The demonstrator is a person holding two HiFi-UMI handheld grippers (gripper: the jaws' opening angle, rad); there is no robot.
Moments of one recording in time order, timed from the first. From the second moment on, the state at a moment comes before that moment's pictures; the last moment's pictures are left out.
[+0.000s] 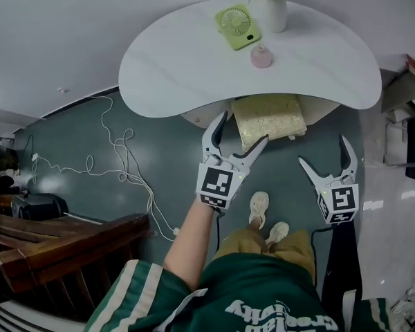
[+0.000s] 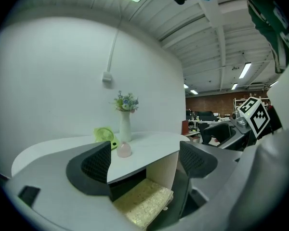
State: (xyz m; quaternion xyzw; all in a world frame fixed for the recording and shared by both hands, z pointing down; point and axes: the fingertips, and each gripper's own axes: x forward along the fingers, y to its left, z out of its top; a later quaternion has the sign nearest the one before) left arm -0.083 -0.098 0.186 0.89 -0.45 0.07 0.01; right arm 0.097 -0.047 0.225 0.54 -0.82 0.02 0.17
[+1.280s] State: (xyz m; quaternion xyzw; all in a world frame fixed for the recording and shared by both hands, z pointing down) left arm -0.071 -0.156 0.653 0.78 -0.54 0.25 0.17; right arm 0.194 -0.196 0.701 0.41 -0.83 0.14 0.34
